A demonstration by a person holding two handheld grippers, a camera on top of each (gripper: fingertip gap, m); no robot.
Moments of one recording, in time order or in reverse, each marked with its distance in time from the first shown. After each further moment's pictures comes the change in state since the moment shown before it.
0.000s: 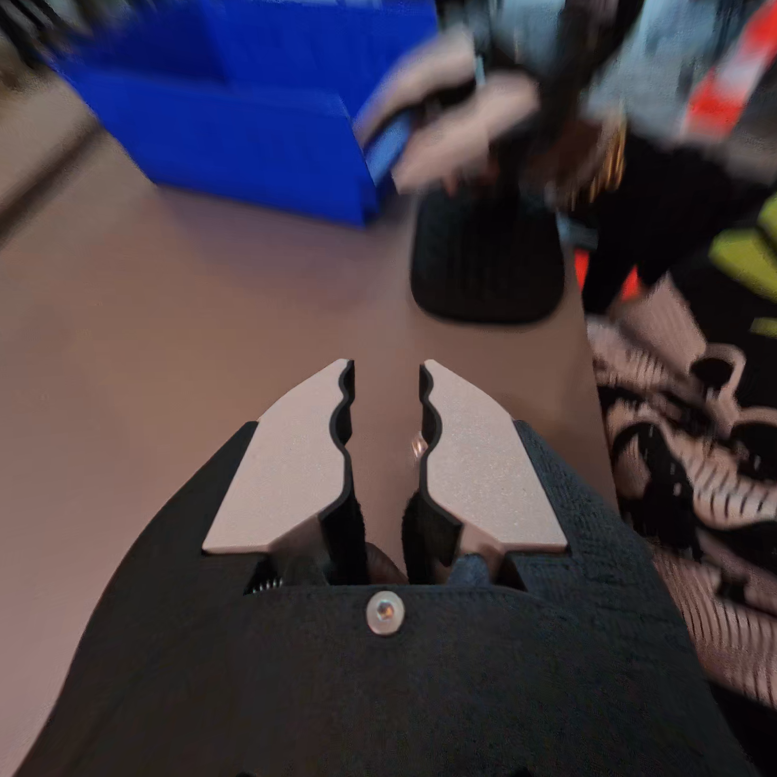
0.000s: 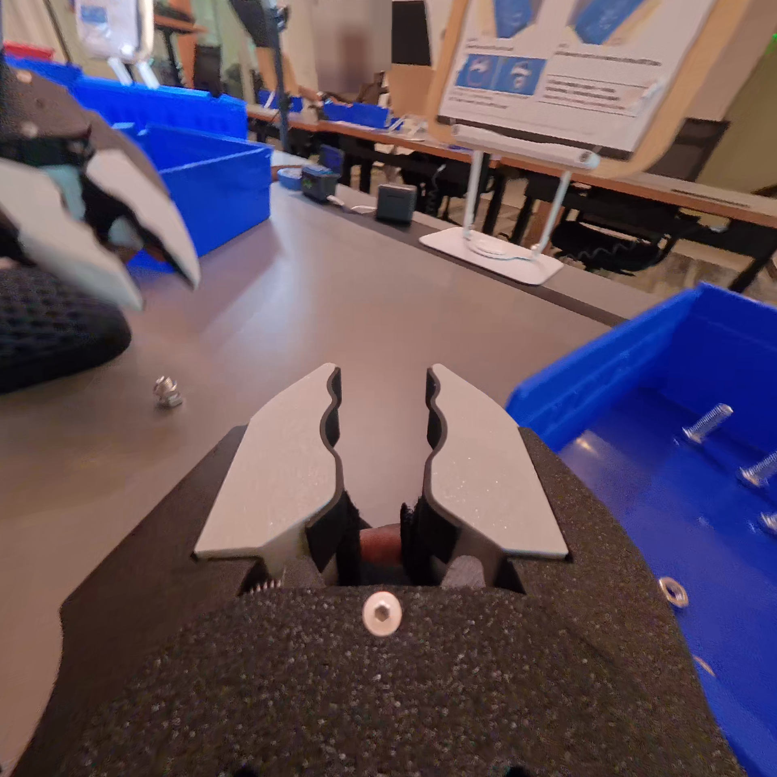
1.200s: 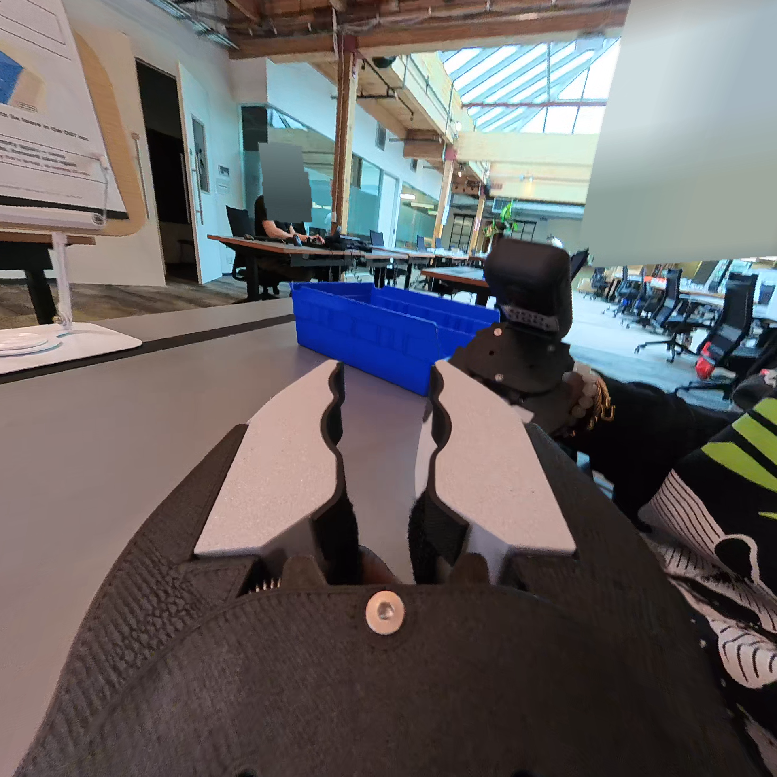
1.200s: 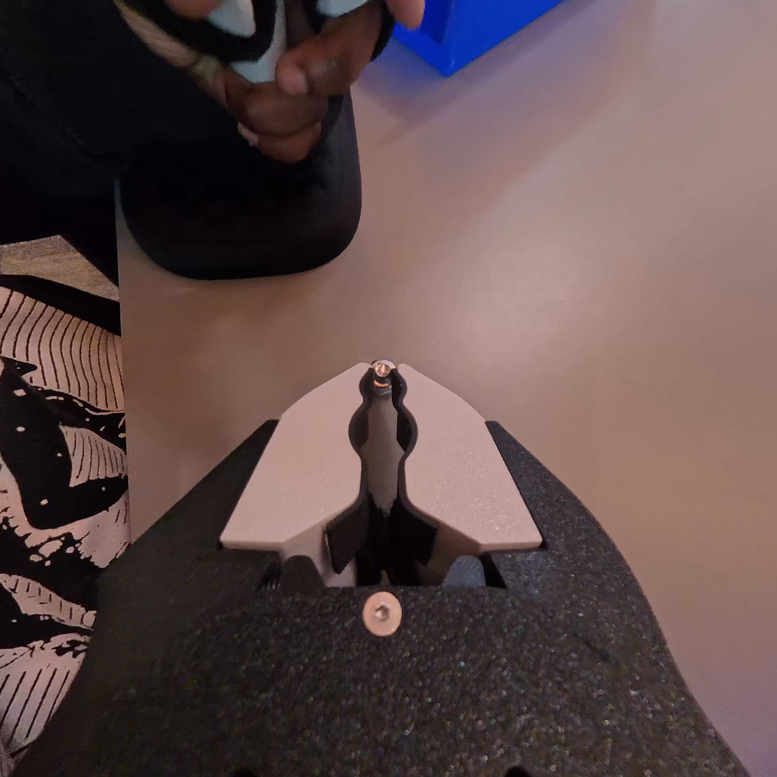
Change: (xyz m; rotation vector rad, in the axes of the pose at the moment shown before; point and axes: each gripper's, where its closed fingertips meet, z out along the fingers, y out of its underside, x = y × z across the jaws) left arm -0.018 -0.014 -0.067 0.653 -0.263 -0.205; right arm -0.154 0.047 0.070 -0.487 -0.612 -0.191
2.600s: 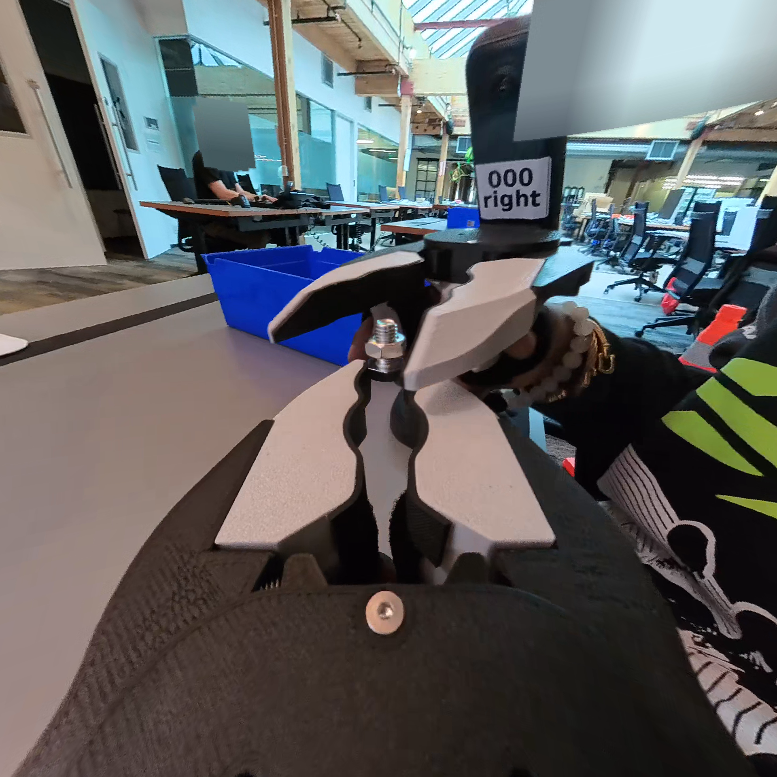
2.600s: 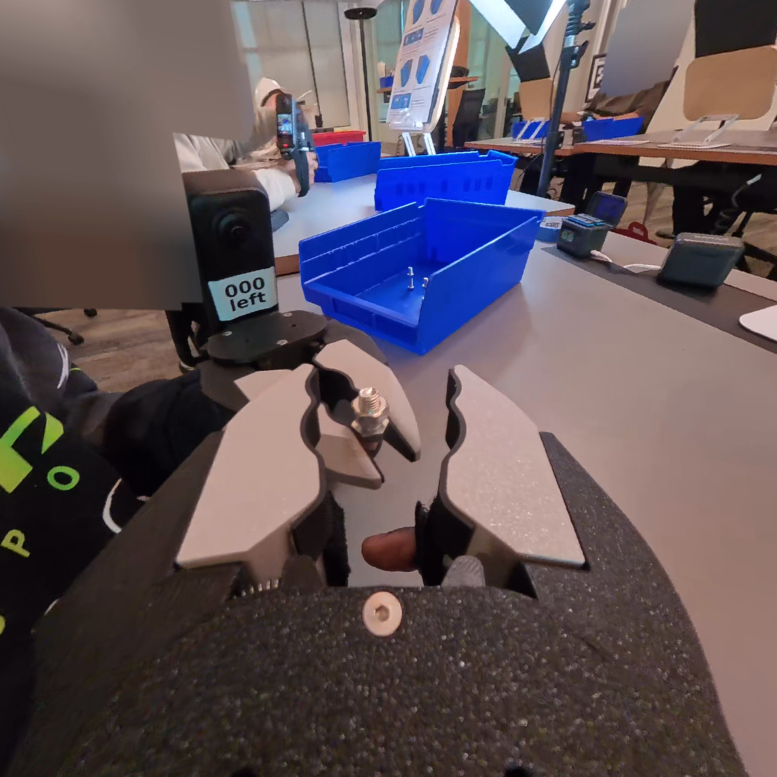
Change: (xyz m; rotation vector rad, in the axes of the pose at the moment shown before) left arm 0.061 0.027 0.041 -0.112 0.104 0.051; right arm -0.003 -0.101 -0.065 0.599 0.035 0.141
